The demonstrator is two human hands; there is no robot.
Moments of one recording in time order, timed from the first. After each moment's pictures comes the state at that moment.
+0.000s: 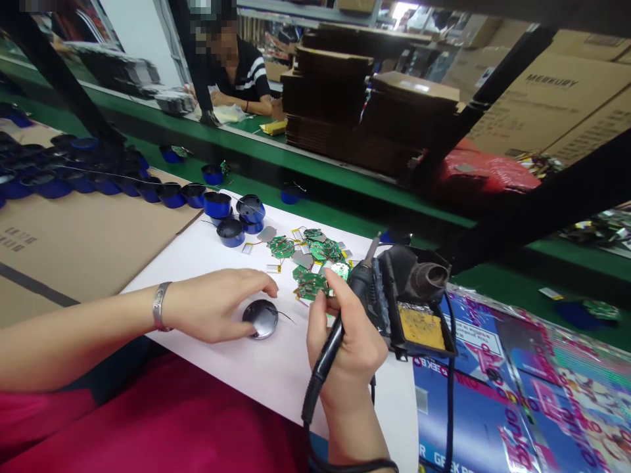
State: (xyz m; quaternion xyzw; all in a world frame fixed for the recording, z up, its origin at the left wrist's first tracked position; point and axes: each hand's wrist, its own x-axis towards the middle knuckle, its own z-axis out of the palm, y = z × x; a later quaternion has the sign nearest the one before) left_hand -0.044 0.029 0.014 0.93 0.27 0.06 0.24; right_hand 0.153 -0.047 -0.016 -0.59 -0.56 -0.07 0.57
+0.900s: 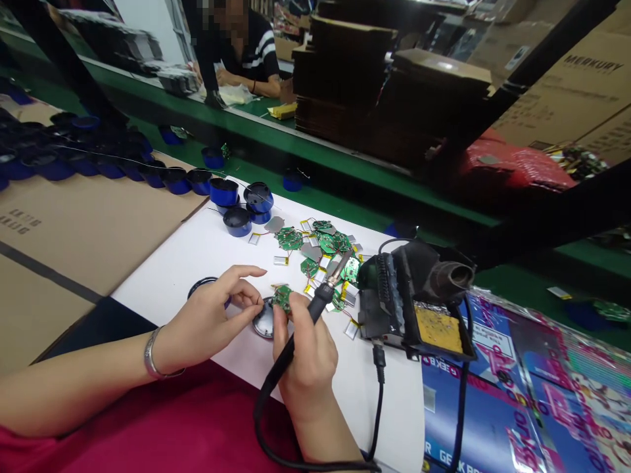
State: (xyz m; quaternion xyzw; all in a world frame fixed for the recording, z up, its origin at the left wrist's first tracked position) left_hand -0.045 -0.024 -0.024 0.76 0.45 0.33 0.34; right_hand 0.122 -0.067 -0.056 -0.54 -0.69 -0.13 0.47
